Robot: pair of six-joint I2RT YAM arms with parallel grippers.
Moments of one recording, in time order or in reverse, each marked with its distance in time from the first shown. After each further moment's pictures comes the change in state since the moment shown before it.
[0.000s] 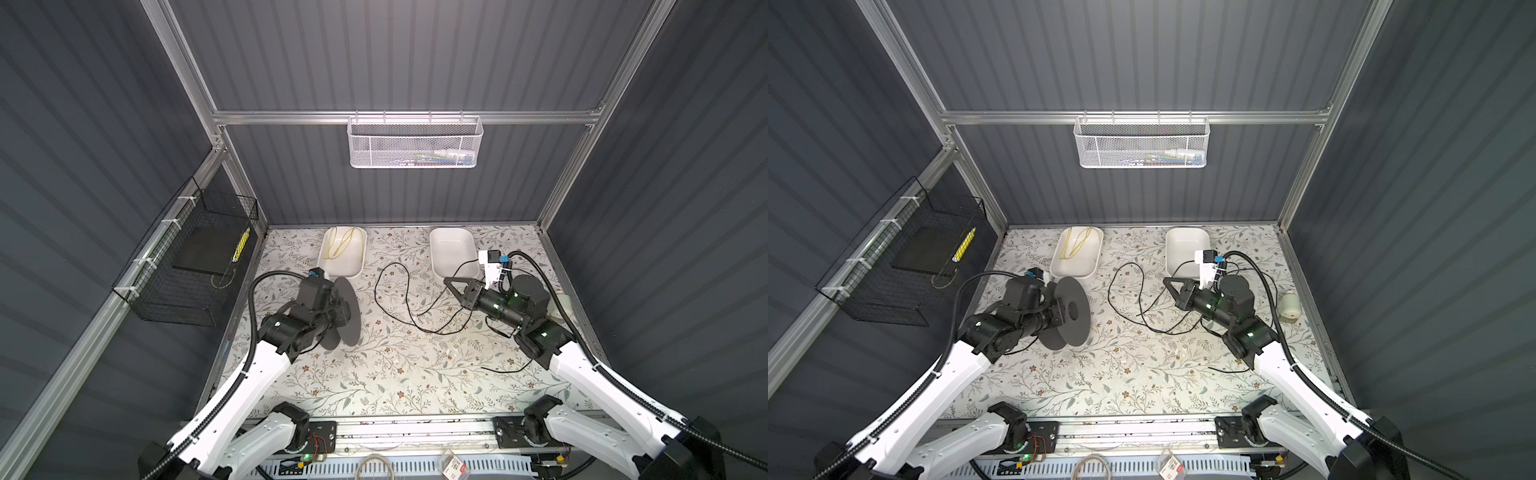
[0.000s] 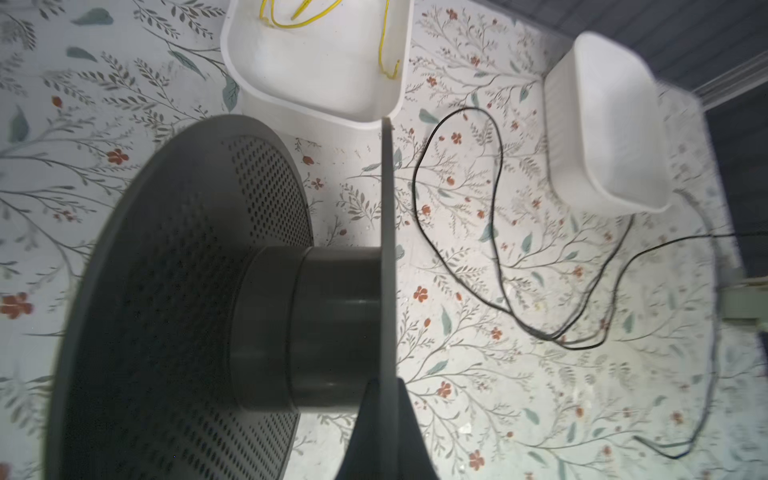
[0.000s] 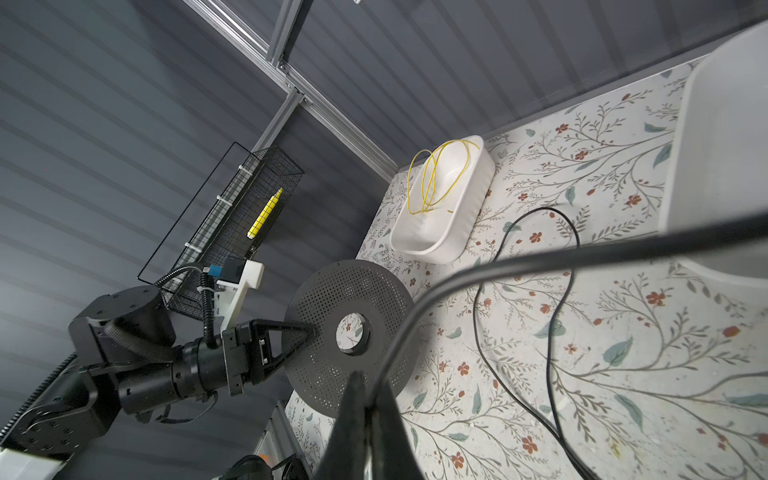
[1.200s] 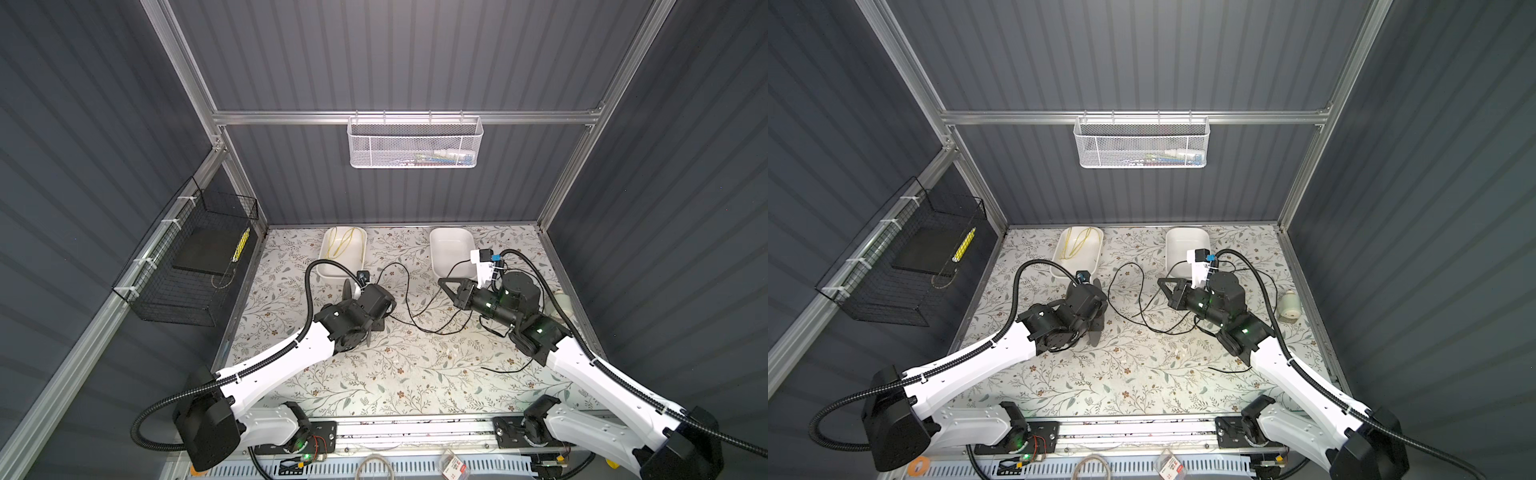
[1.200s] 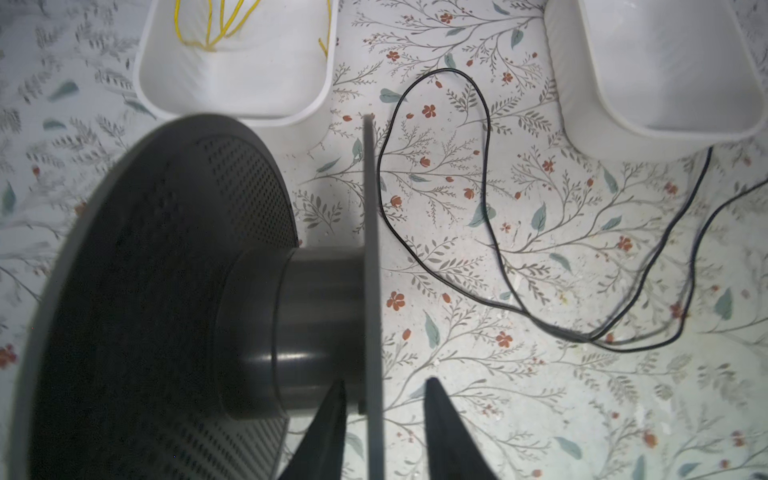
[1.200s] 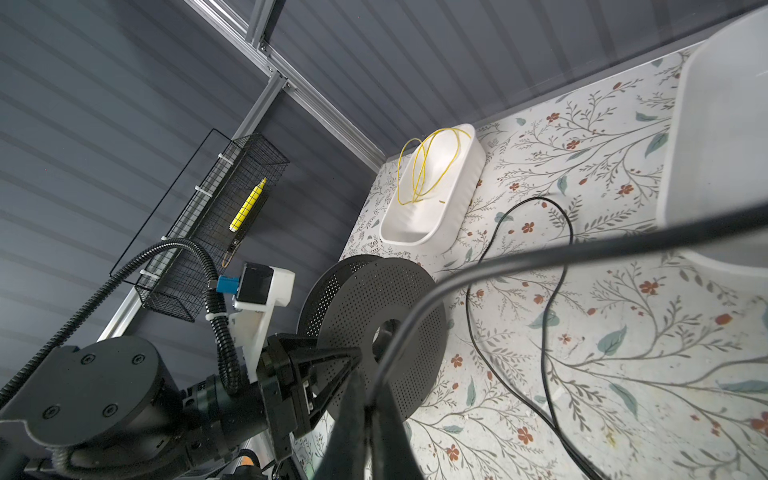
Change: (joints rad) left arm -0.307 0.243 0.043 0.098 -0.253 -0.097; right arm 0.076 0.044 0.063 -0.074 0.087 -0.025
